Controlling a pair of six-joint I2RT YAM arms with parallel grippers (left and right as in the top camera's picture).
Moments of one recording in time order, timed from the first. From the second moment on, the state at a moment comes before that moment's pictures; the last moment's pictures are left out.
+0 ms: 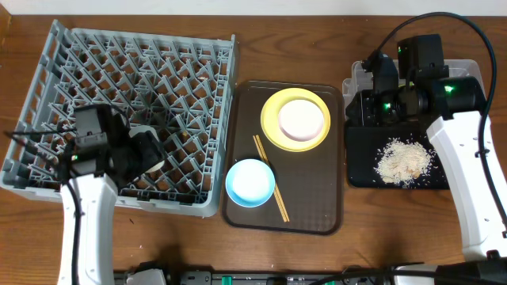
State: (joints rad) left arm 0.23 1.21 0.96 -0.93 0.23 -0.36; right arm 0.13 1.54 1.51 -1.12 -0.34 0.06
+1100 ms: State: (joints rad) left arm 0.28 1.35 0.96 -0.89 0.28 -0.38; right arm 0.13 1.54 1.51 -1.15 -0.34 0.06
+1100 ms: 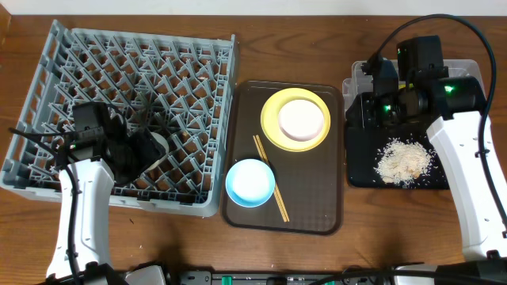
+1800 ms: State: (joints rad) left arm 0.20 1.14 1.03 -0.80 0.27 -0.38; right arm 0.13 1.54 1.51 -1.15 -0.31 0.05
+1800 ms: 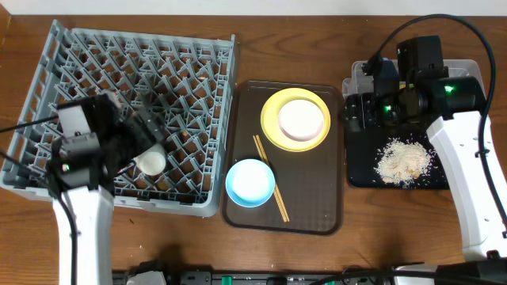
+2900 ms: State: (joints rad) left arm -0.71 1.73 1.03 -0.73 0.20 -0.39; right arm 0.01 1.54 1.51 -1.19 -0.03 0.37
